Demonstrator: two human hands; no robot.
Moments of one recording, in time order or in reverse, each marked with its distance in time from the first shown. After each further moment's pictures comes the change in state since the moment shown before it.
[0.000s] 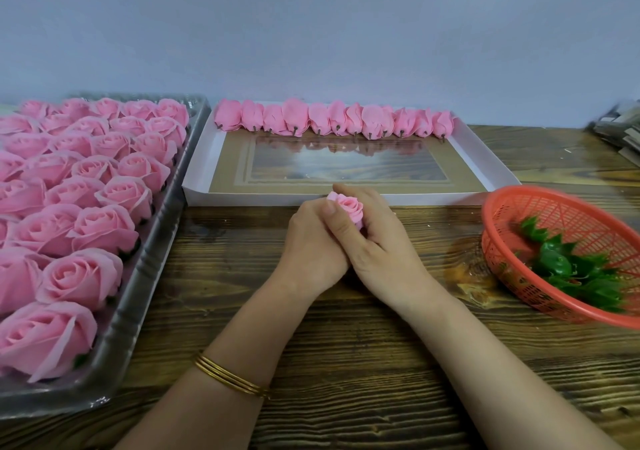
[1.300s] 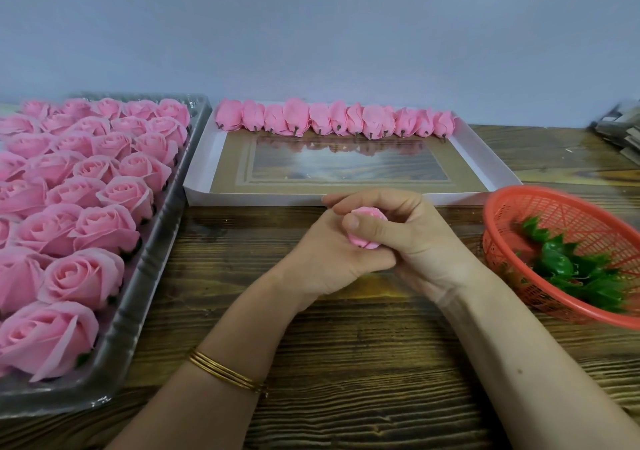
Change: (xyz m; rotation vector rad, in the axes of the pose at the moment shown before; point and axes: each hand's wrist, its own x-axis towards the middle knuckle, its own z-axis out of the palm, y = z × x) left_hand -0.005 0.008 0.001 -0.329 -0.291 -0.028; right_hand 0.002 -0.008 -0.031 0.782 -0.221 0.198
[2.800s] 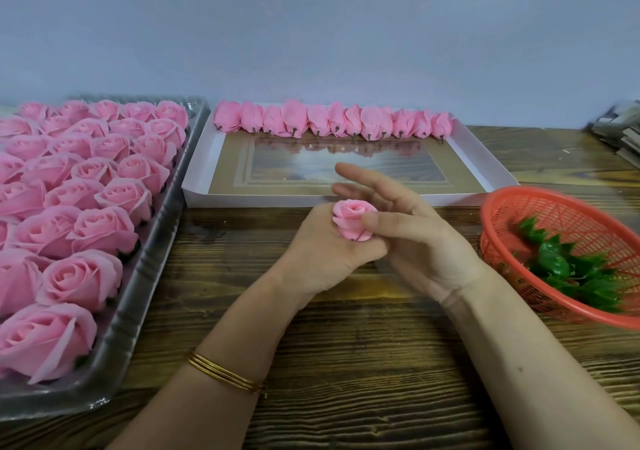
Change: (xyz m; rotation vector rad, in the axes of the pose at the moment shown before) left_hand -0.002 0.006 -0.001 0.021 0.065 -0.009; right_hand 0.003 0.002 -0.013 0.079 -0.063 0.026
